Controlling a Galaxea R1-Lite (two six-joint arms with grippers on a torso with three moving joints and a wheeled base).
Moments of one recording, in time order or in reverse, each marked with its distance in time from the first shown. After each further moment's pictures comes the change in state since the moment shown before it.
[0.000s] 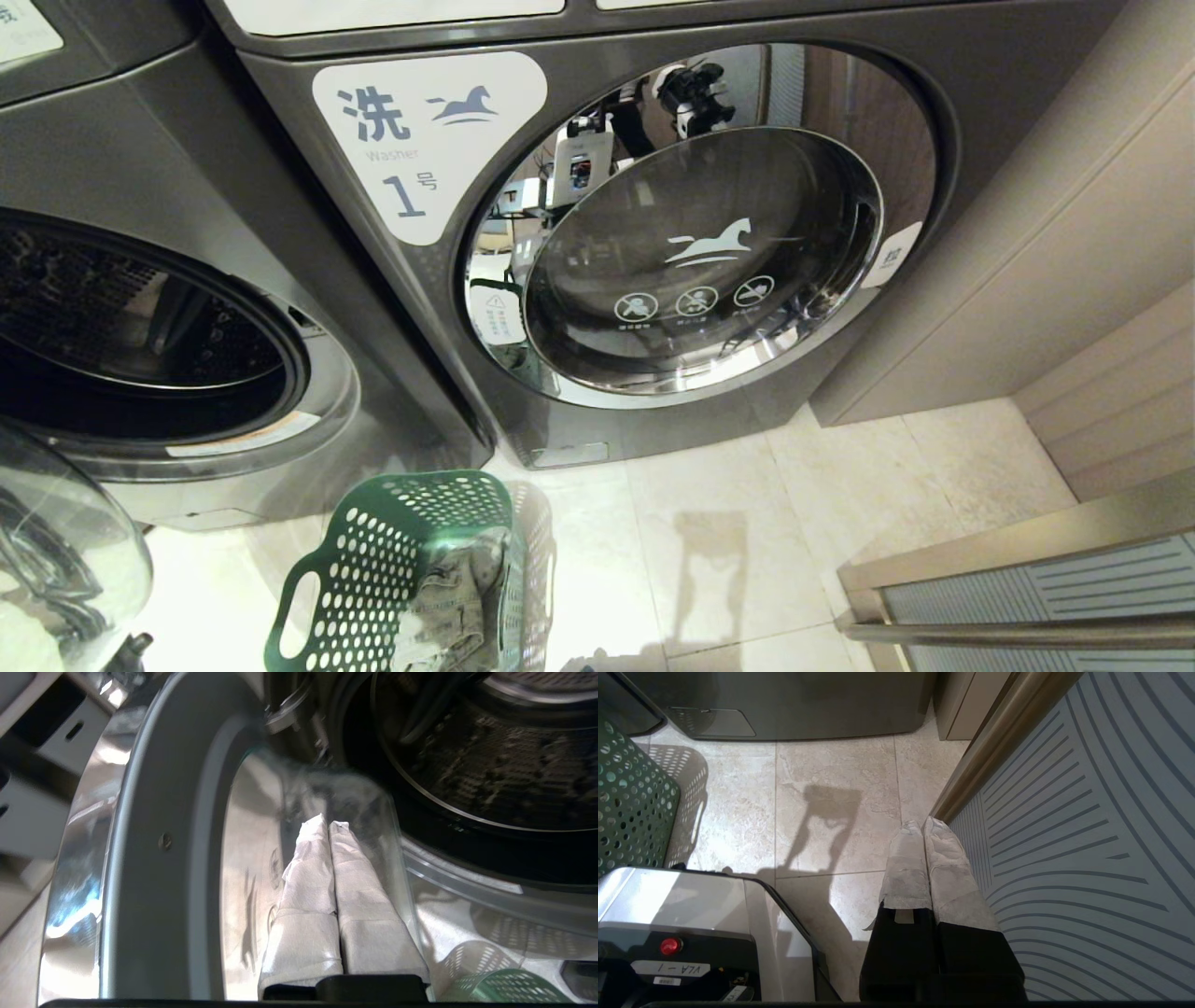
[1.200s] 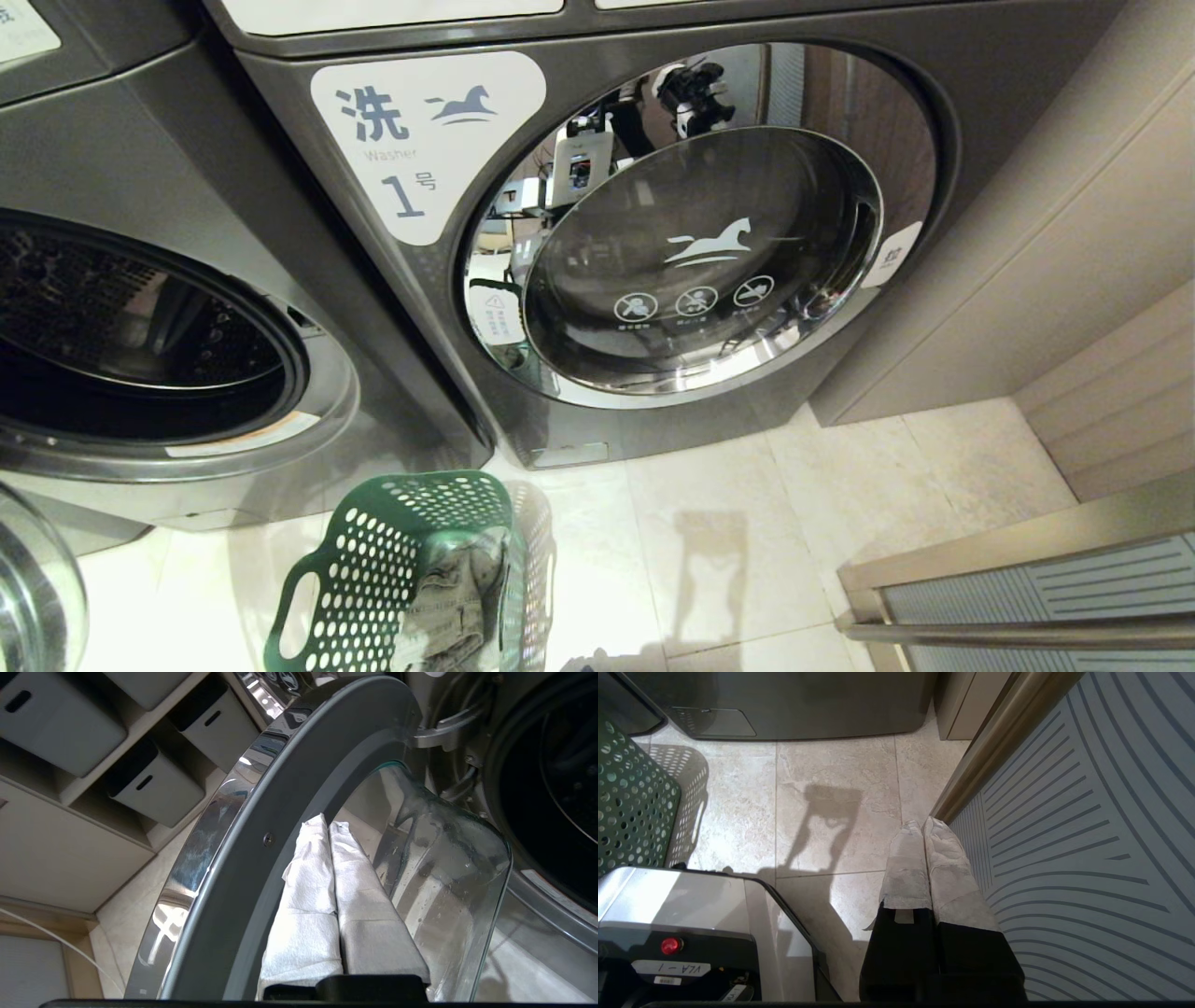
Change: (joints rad) left arm 0.230 0.106 -0.063 -0.031 0.084 0.065; right arm 0.000 0.000 0.000 0.000 0.000 0.000
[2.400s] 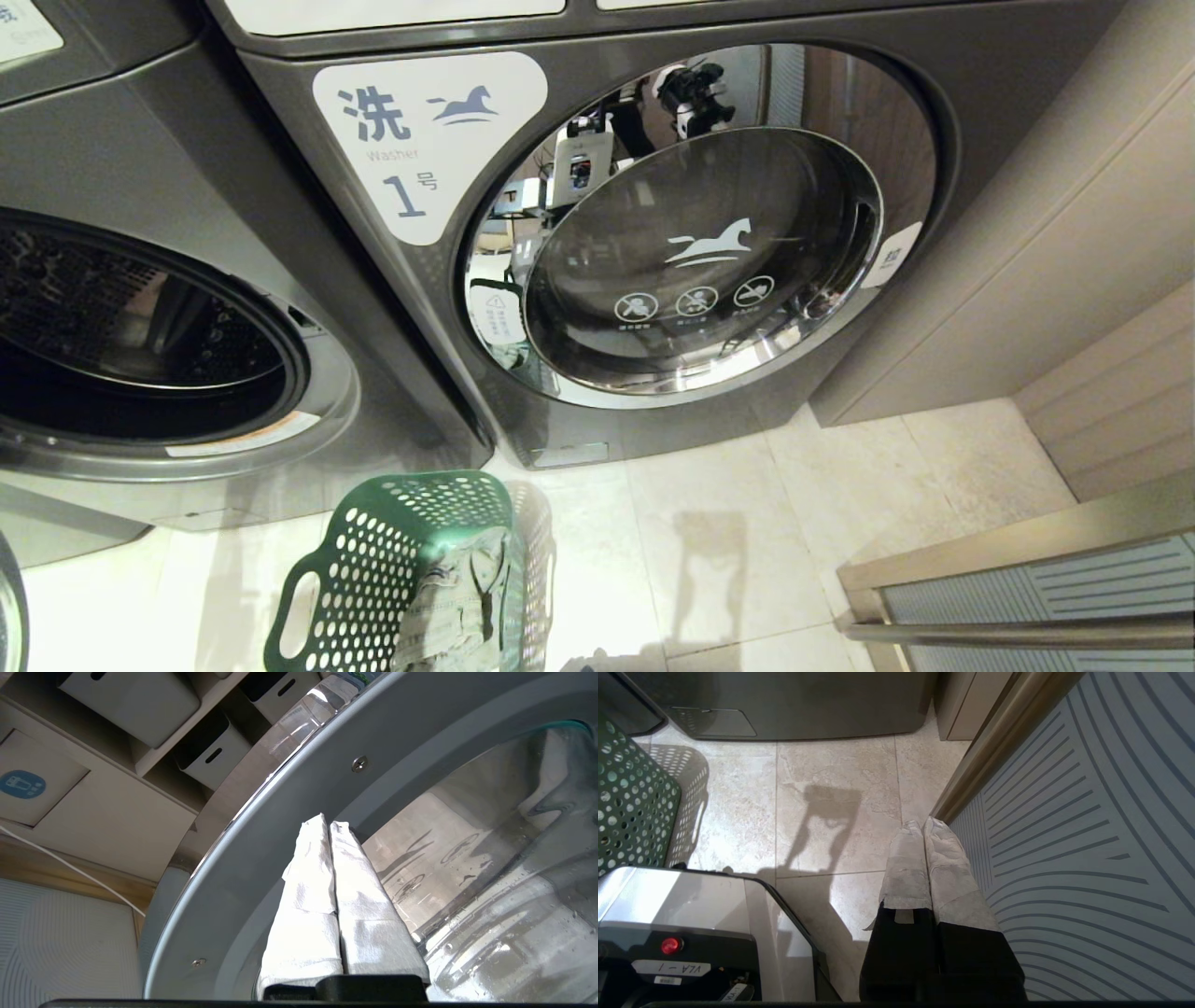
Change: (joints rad) left arm 0.167 0.288 -0.048 -0.170 -0.004 0.115; right arm 0.000 0.000 0.000 0.000 0.000 0.000
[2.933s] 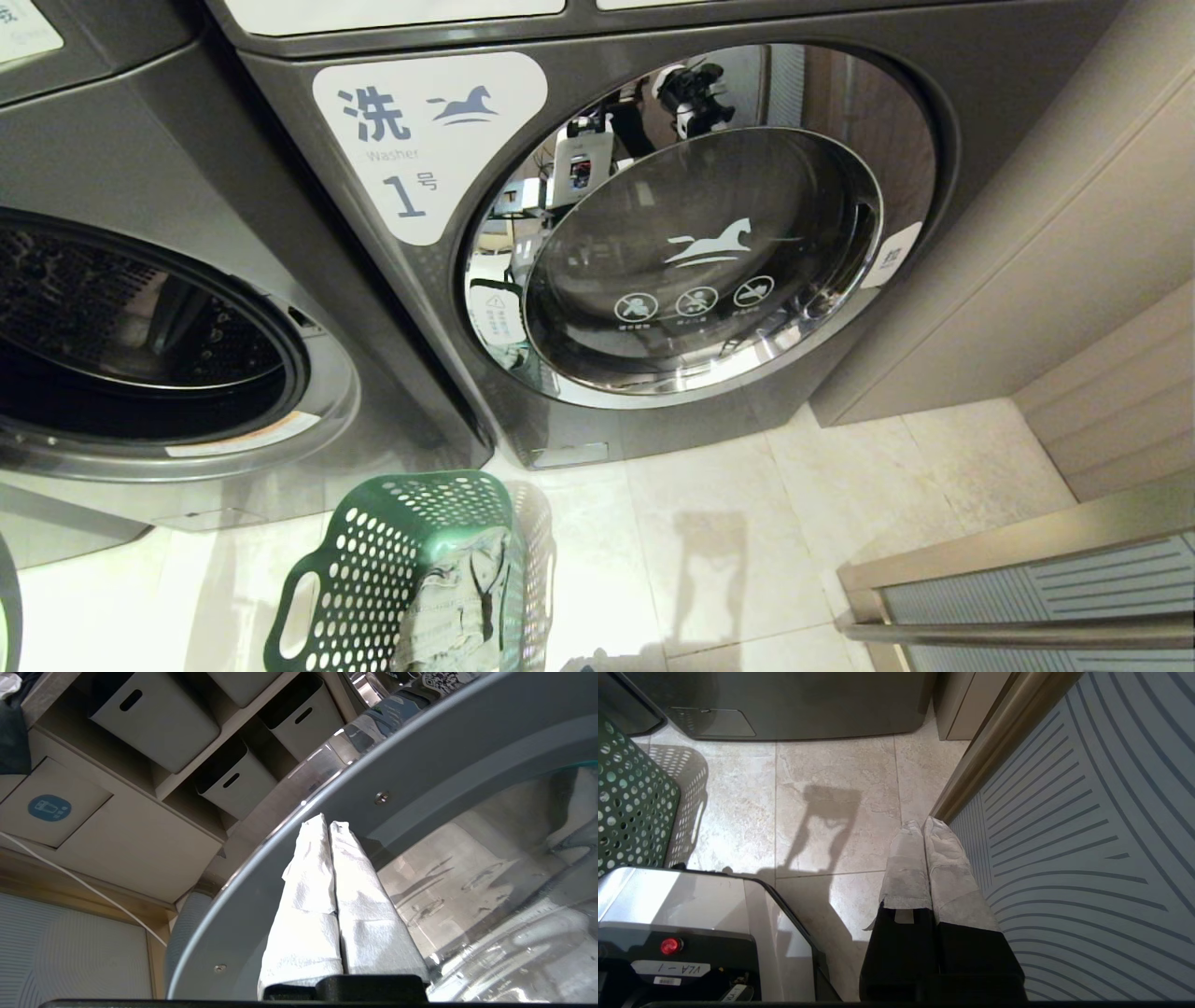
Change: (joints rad) left arm 0.022 0.064 -0.058 -0.076 0.002 -0.003; right arm 0.000 0.000 0.000 0.000 0.000 0.000
